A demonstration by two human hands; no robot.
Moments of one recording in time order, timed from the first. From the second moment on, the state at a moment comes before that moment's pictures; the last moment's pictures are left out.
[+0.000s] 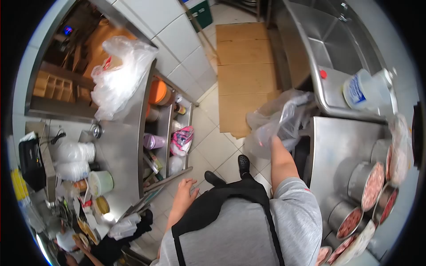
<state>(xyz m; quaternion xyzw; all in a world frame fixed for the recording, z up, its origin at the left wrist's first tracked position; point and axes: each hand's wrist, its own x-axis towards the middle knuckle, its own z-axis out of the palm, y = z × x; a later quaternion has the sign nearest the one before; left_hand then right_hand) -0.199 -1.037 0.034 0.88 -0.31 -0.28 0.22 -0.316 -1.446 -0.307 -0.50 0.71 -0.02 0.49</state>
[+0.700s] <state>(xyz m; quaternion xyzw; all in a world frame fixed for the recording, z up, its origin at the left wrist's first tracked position) -0.300 -0.842 -0.023 0.93 -0.09 -0.22 0.29 -0.273 -1.497 -0.104 -0.72 0.44 -0.53 0.06</state>
